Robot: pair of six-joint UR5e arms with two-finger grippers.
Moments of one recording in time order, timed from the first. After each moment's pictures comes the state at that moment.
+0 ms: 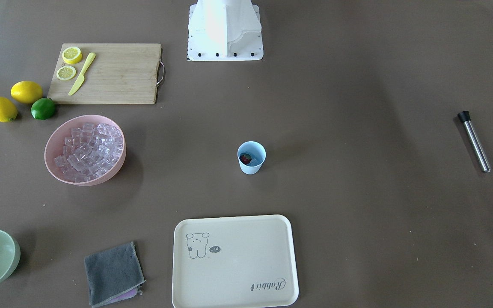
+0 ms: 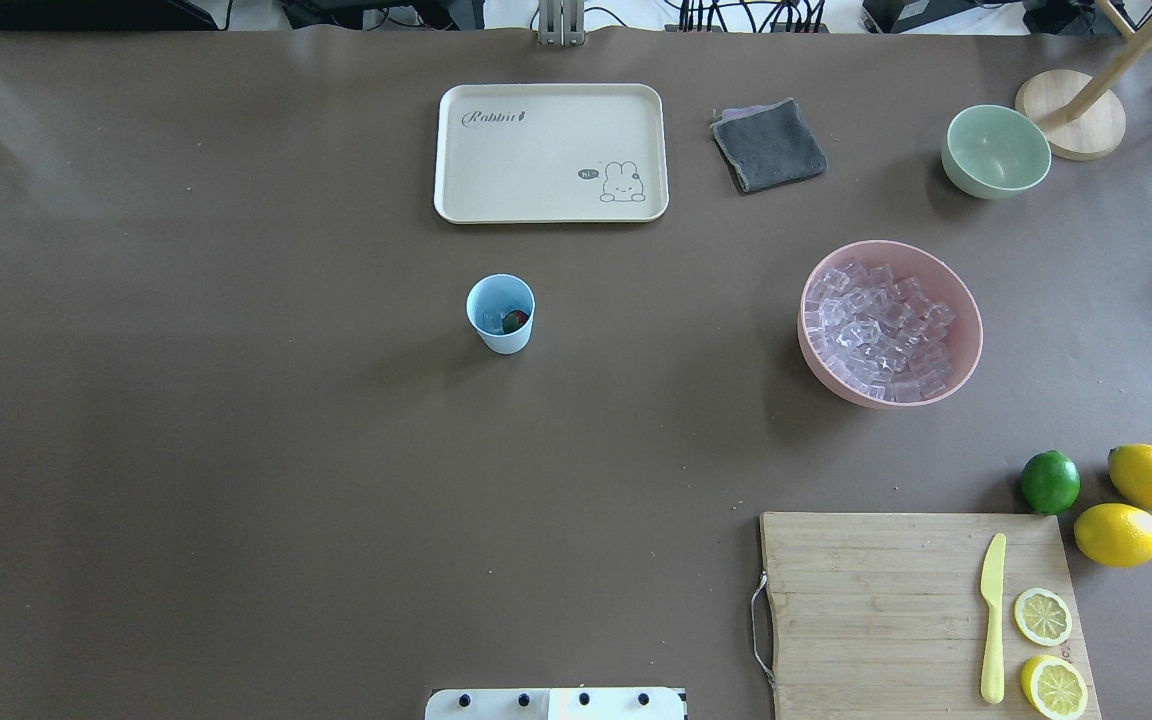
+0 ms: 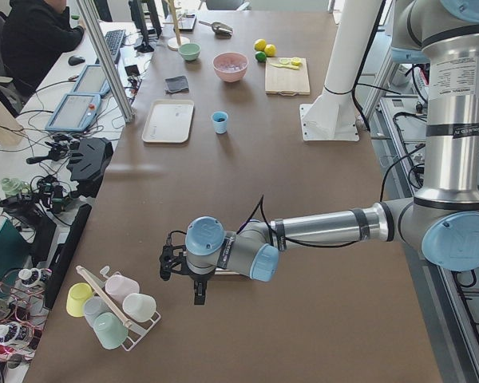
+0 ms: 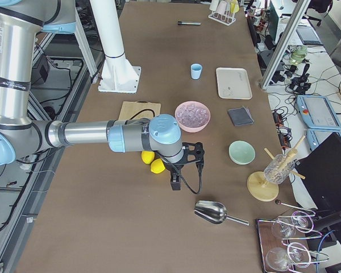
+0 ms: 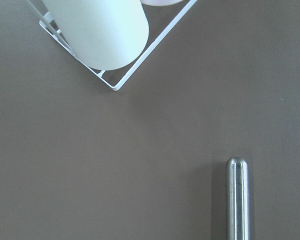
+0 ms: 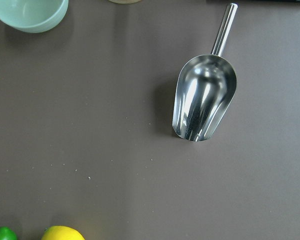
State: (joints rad) left arm -1.57 -1.49 -1.49 -2.02 -2.38 -0.28; right arm 1.67 -1.78 1.89 -1.55 2.36 -0.02
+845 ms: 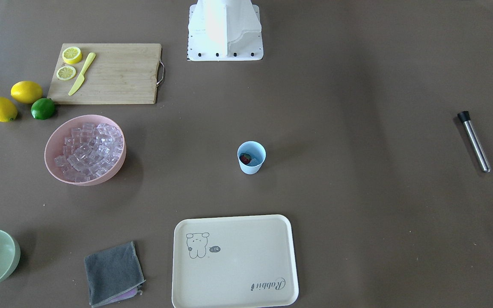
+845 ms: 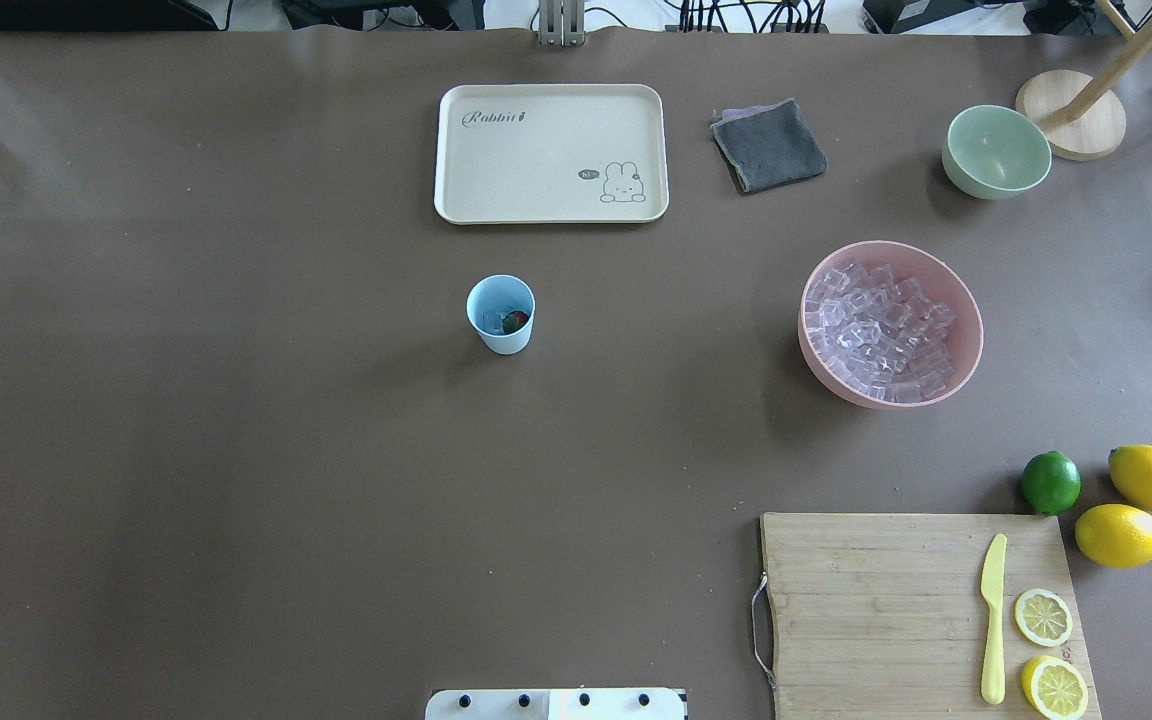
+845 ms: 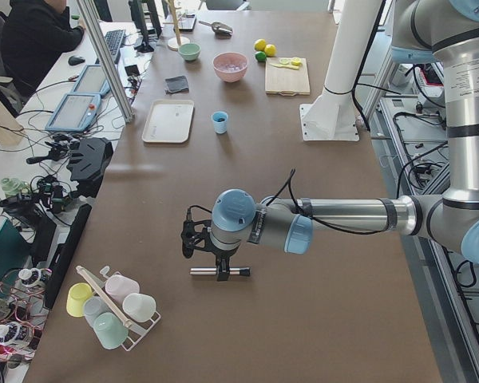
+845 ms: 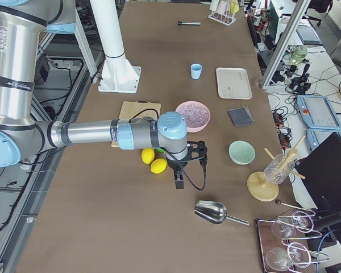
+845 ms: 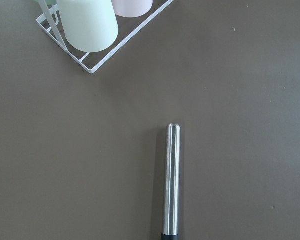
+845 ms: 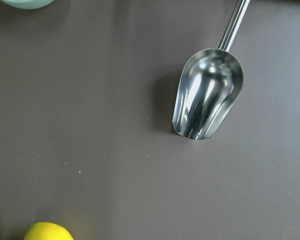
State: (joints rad) left arm -1.62 -1.42 -1.74 -1.76 -2.44 -0.22; right arm 1.59 -1.77 1.89 -1.55 2.29 -0.02
